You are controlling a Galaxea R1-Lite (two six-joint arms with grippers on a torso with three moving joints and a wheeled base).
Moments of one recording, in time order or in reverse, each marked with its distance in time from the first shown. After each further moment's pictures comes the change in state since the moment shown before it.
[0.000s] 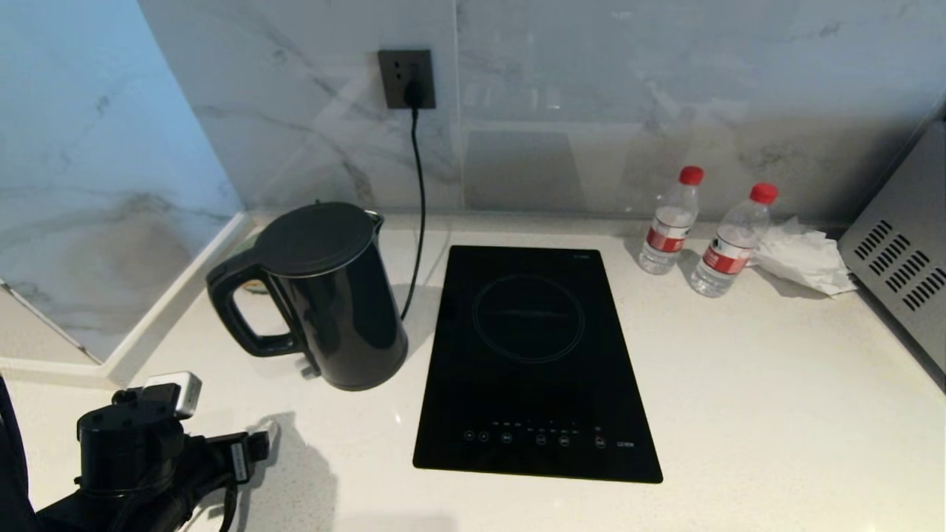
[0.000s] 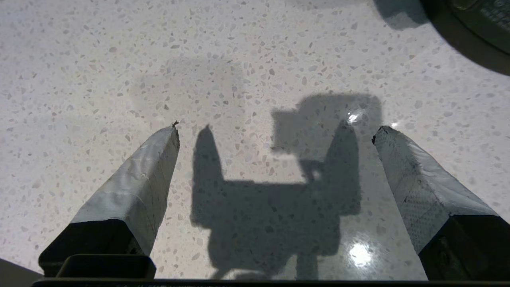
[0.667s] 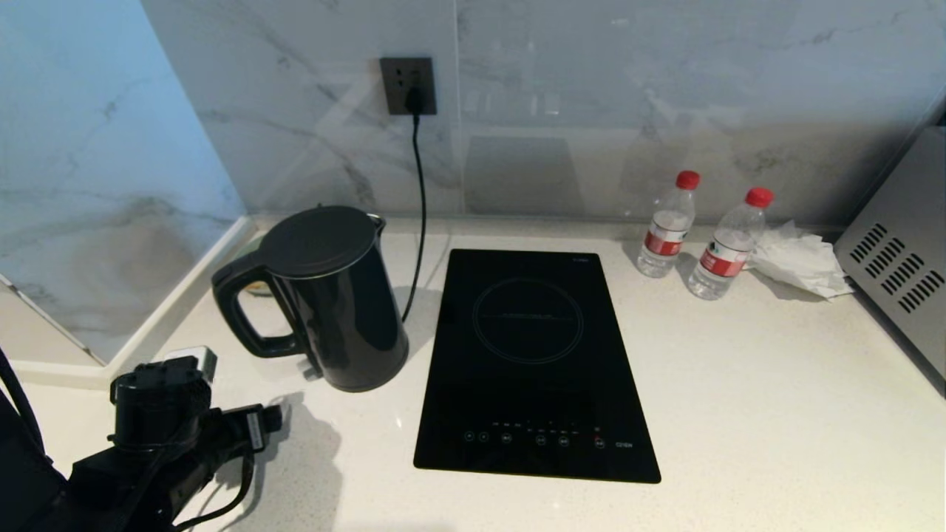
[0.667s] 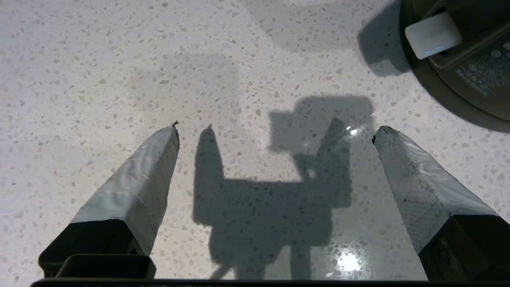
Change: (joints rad) left arm -0.005 -0.015 -0.171 0.200 0.008 -0.043; right arm 0.000 0.000 0.000 0.000 0.001 0.000
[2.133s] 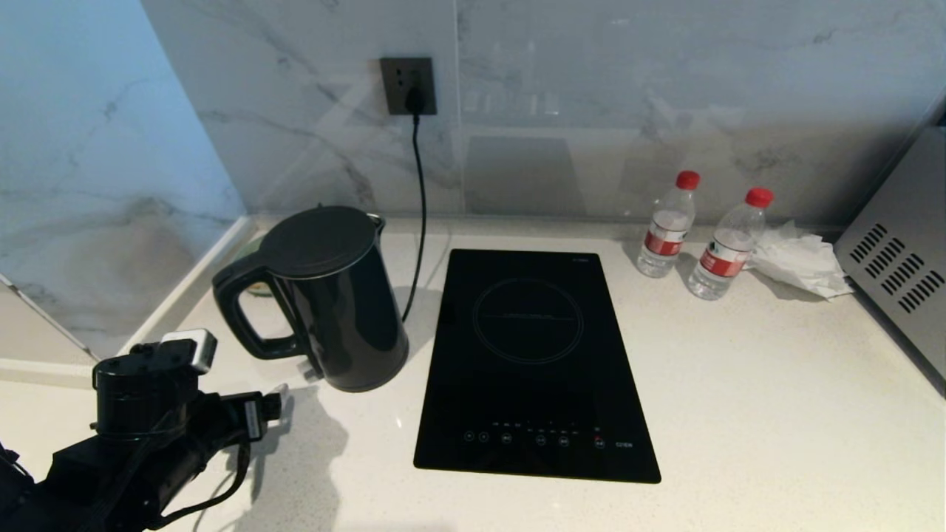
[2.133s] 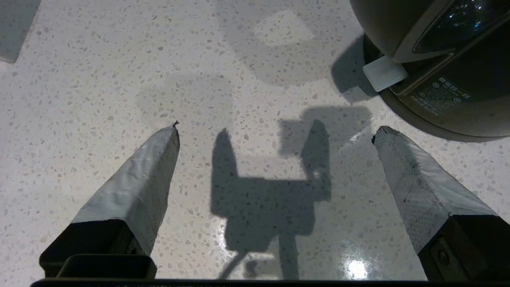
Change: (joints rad) left arm -0.016 -0.097 -0.052 0.099 -0.020 0.064; right arm 0.000 0.000 0.000 0.000 0.000 0.000
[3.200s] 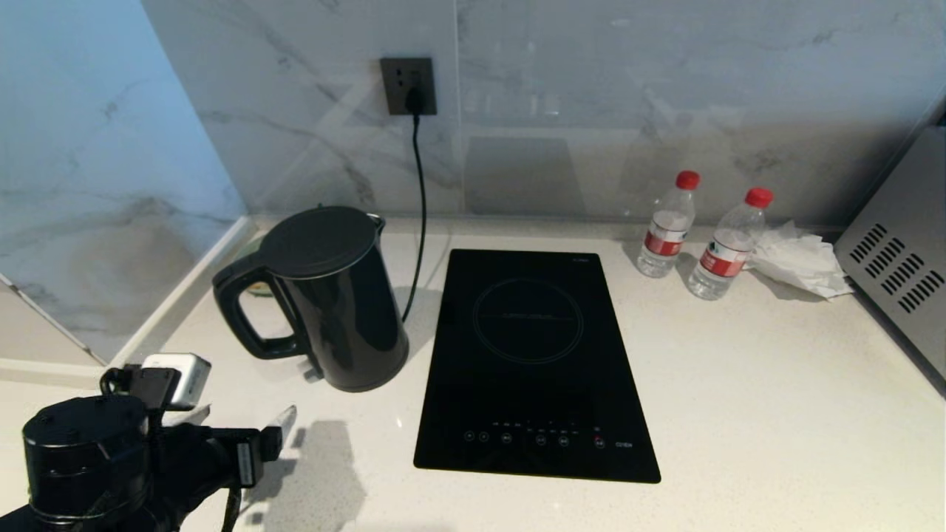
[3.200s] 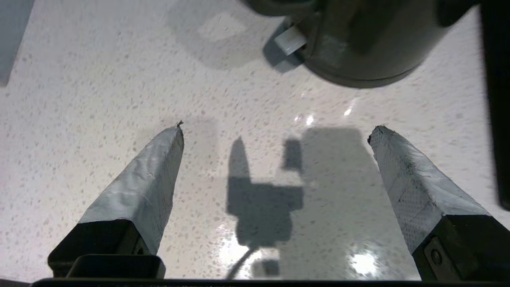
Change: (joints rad) left arm -0.182 -0.212 0.148 -0.002 0.045 0.045; right arm 0.000 0.000 0.000 0.000 0.000 0.000
